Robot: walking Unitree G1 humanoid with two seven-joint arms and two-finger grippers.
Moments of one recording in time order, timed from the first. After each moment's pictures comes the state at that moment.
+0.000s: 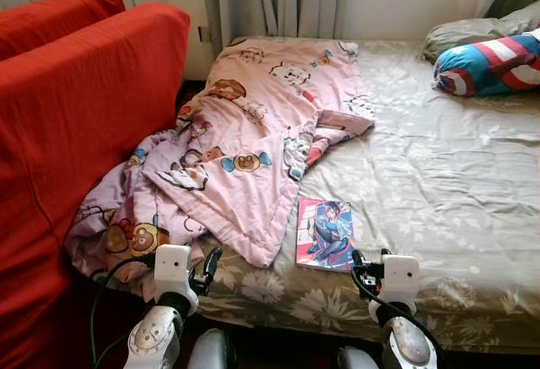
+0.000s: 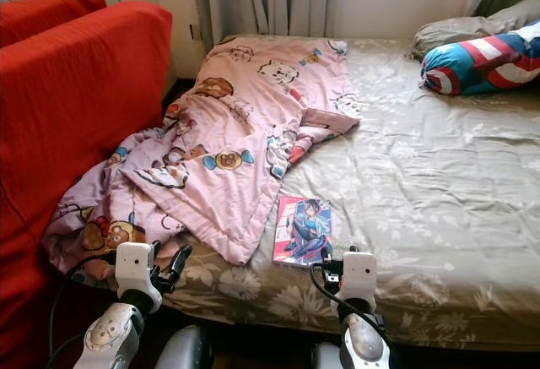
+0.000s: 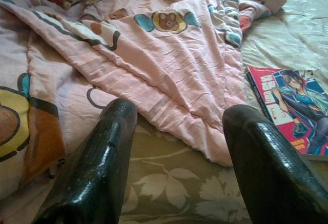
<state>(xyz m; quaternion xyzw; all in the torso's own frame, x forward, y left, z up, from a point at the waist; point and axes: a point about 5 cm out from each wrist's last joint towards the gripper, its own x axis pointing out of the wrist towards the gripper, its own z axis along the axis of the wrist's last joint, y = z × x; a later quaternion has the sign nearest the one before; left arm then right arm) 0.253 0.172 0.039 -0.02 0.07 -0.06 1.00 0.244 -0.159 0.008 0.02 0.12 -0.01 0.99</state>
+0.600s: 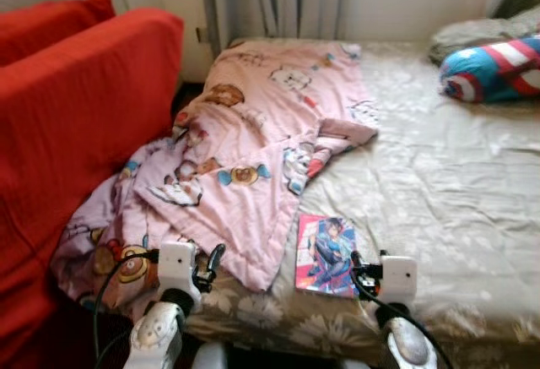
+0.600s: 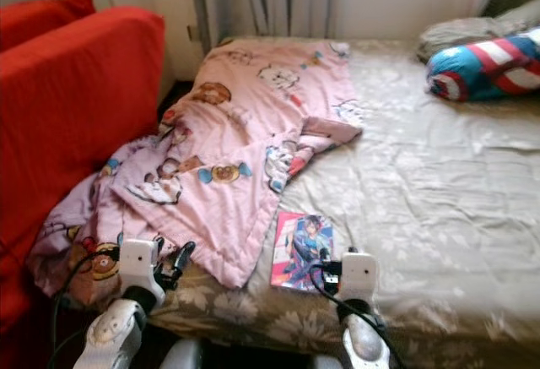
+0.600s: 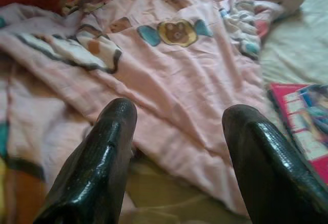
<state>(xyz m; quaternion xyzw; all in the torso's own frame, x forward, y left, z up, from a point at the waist) 0.255 0.181 0.043 -0.01 0.06 -0.06 1.00 0.252 -0.139 0.010 0.02 0.11 0.03 0.99</state>
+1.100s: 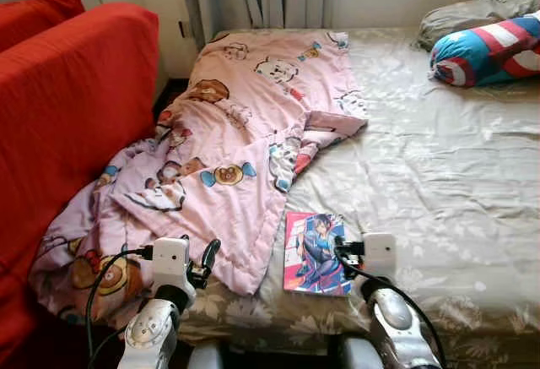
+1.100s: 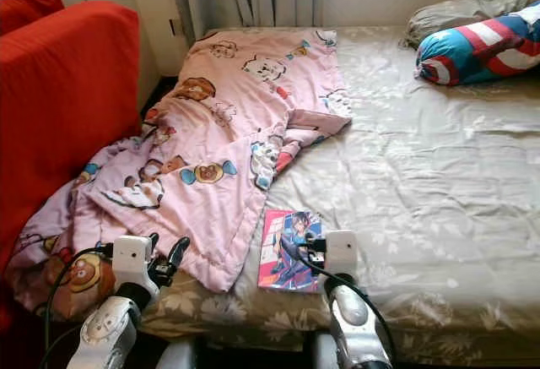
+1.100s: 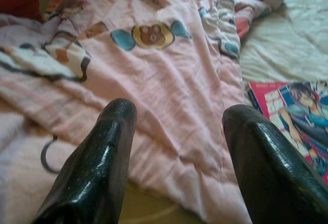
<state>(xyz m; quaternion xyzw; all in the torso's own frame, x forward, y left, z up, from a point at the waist) 0.253 0.176 0.047 -0.01 0.06 -0.07 1.00 0.289 -0.137 0.010 0.03 0.16 0.05 0.98</state>
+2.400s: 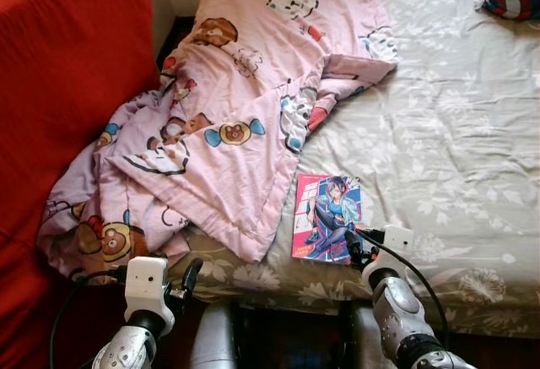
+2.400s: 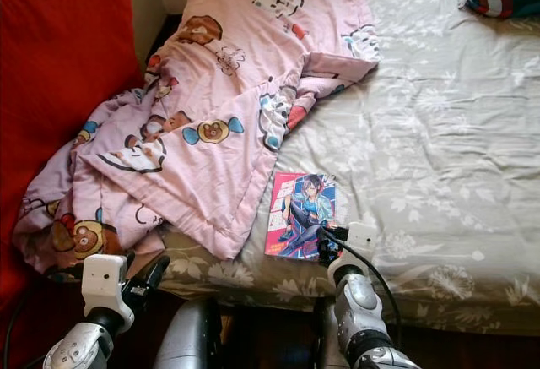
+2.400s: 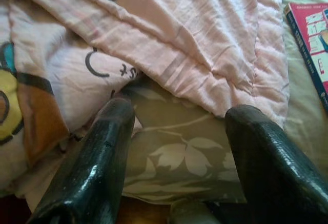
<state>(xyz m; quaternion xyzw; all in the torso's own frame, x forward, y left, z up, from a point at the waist) 0.214 0.192 0.070 0.01 0.07 -0.05 1.00 0.299 -0.162 0.006 0.15 0.18 -0.03 0.97</state>
